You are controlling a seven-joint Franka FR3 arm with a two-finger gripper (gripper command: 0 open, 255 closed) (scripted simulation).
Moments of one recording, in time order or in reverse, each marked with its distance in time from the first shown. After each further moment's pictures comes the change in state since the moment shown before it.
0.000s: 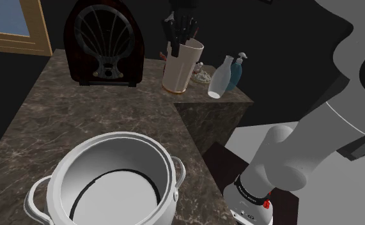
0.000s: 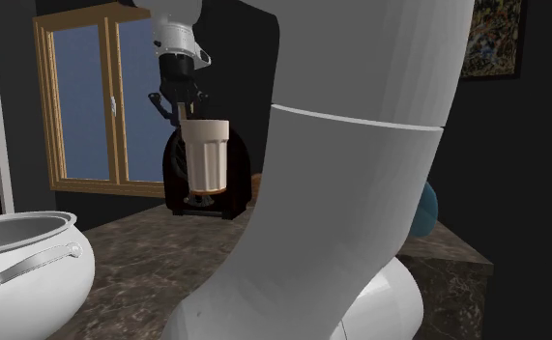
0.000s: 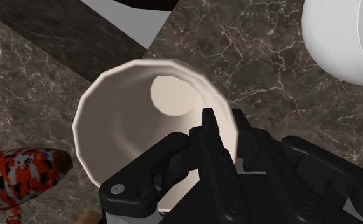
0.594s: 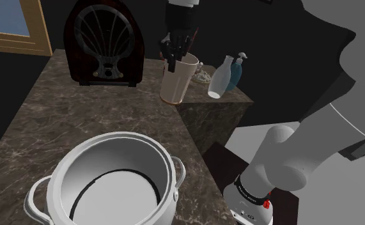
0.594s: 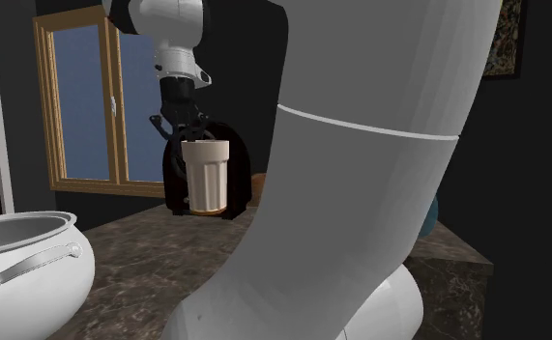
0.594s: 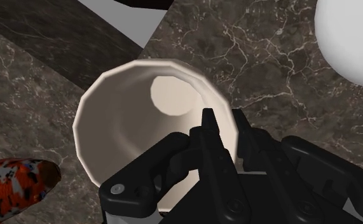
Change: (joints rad) arm 0.002 -0.046 -0.001 -0.176 0.005 0.130 0.001
